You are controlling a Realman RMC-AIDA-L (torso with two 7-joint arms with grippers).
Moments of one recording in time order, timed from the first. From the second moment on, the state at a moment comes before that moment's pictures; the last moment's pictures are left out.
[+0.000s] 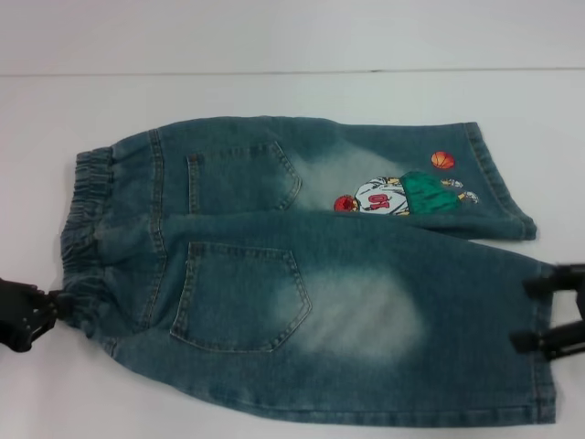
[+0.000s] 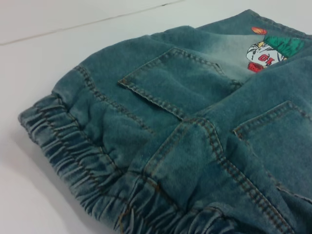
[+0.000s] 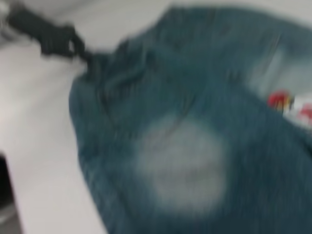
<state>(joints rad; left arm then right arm) -0.40 -2.12 0.37 0.95 2.49 1.54 -1.41 0.42 2.08 -0.63 -1.13 -2.41 -1.86 1.68</state>
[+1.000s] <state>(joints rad) -0.41 -2.12 0.37 0.94 2.50 1.52 -1.41 0.60 2.08 -0.77 -1.03 -2.84 -1.98 1.91</state>
